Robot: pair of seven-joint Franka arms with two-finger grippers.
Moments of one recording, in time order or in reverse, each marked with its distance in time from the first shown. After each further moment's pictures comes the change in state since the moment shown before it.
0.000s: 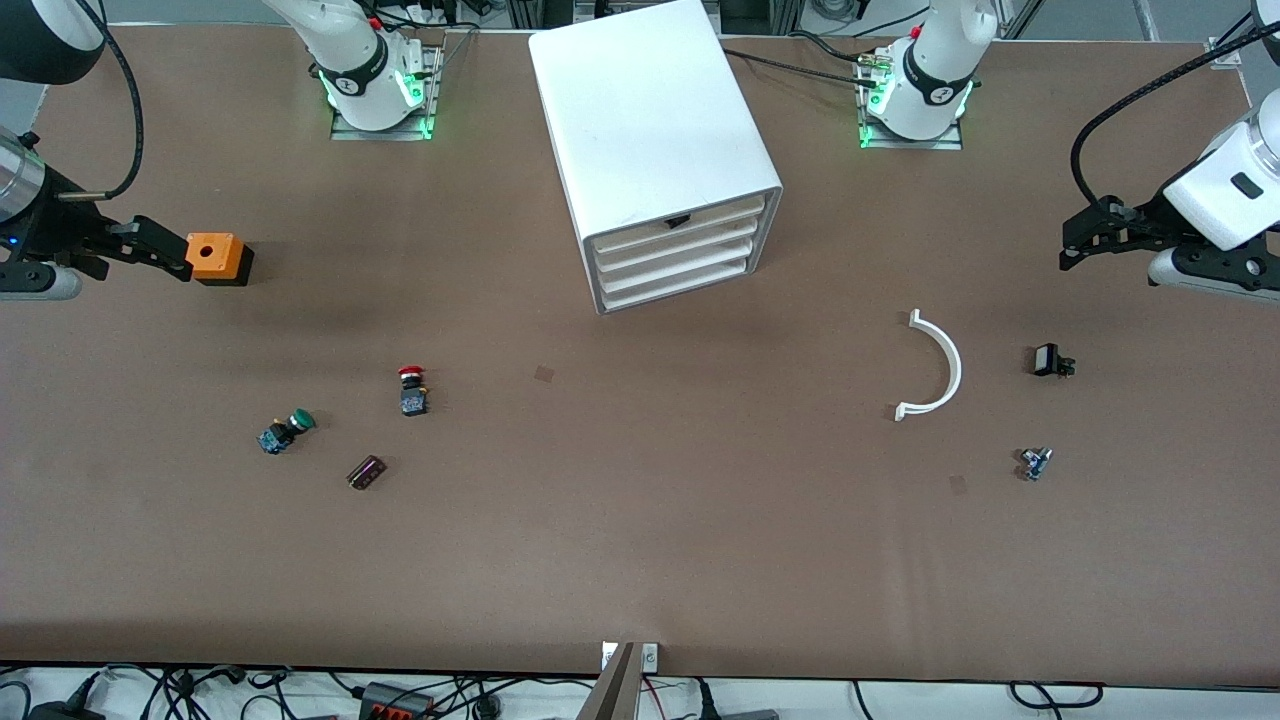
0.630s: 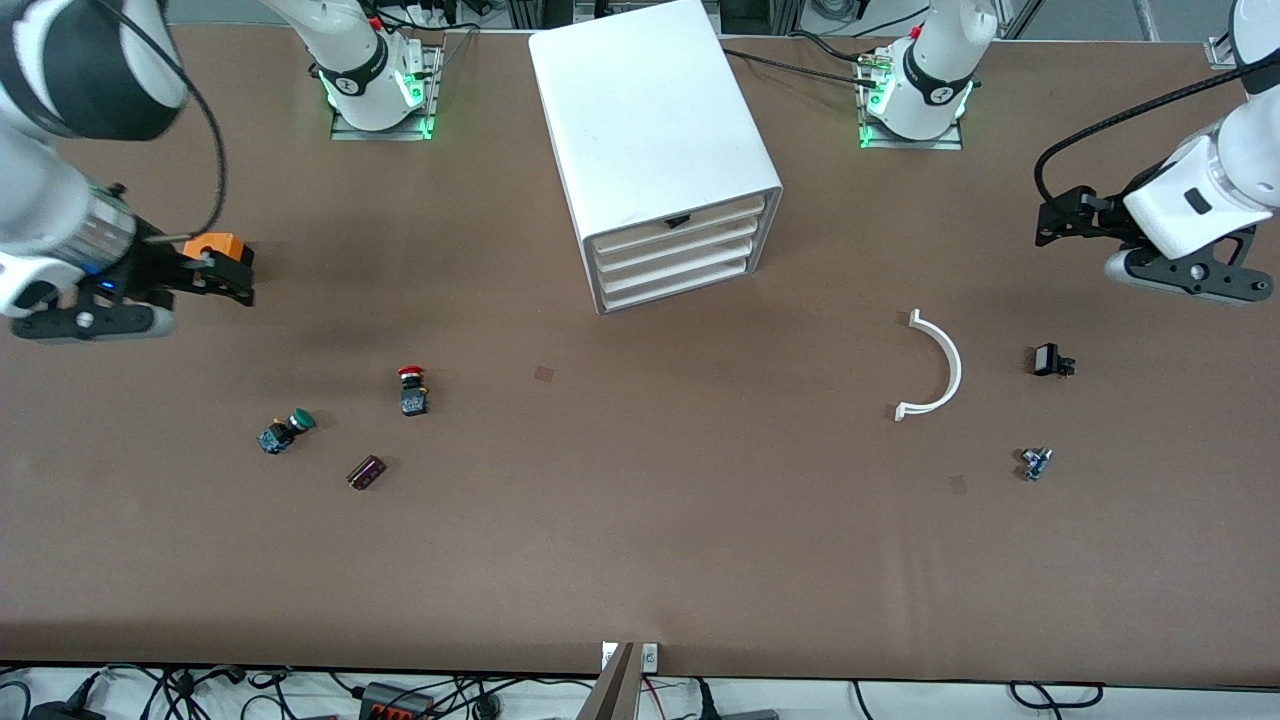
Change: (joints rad) left arm -0.012 0.031 -0.008 0.002 -0.001 -0.156 0.001; right arm 0.095 0.107 0.007 -0.003 0.007 0.064 0.000
